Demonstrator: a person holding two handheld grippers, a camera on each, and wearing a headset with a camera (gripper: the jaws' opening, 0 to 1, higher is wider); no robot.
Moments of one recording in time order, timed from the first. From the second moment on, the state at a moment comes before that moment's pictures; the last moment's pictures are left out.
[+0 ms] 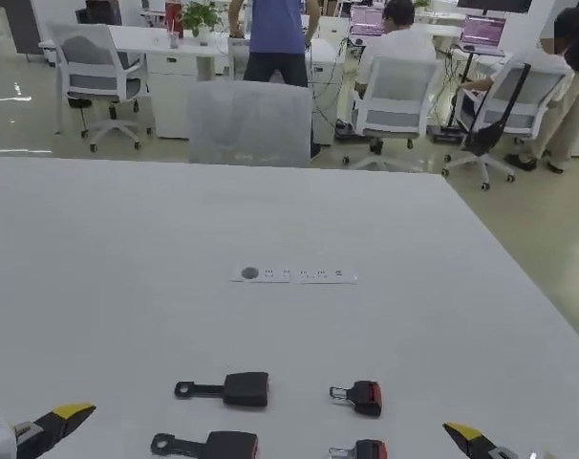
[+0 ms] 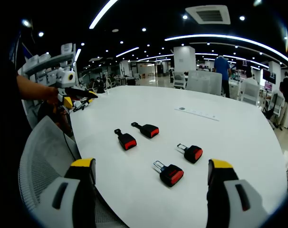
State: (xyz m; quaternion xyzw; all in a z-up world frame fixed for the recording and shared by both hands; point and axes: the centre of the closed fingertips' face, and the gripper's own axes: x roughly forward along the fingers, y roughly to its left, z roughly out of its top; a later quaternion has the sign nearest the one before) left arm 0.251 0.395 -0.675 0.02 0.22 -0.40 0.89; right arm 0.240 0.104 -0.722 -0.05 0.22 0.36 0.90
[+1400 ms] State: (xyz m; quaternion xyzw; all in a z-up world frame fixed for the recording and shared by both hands) left arm 0.253 0.401 -0.675 0.02 0.23 -0.40 0.89; right arm 0.241 0.098 -0.723 -0.06 0.22 0.36 0.90
